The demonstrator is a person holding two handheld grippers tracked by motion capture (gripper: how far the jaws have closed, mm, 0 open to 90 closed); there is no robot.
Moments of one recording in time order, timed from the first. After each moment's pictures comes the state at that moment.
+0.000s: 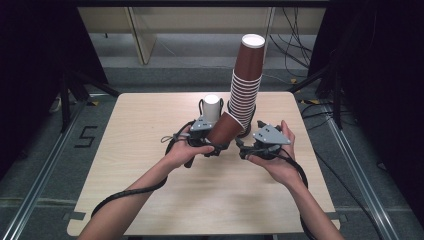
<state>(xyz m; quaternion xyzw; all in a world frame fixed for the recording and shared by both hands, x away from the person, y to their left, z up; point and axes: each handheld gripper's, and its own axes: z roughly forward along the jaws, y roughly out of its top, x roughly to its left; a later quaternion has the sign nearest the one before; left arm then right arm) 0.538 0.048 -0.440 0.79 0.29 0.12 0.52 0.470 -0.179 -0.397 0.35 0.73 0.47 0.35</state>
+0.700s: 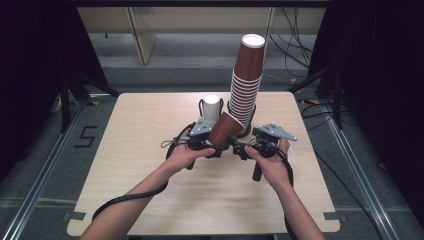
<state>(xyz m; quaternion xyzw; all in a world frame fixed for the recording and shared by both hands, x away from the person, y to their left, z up) 0.529 0.046 -0.441 0.78 0.28 0.14 0.54 0.472 -0.167 -0.399 0.49 0.64 0.56 0.18</state>
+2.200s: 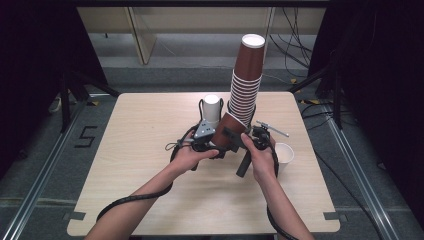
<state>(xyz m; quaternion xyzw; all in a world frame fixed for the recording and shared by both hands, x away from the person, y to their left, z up) 0.529 0.034 -0.449 0.77 0.29 0.15 0.54 0.508 -0.155 -0.427 0.61 0.54 0.57 0.03</state>
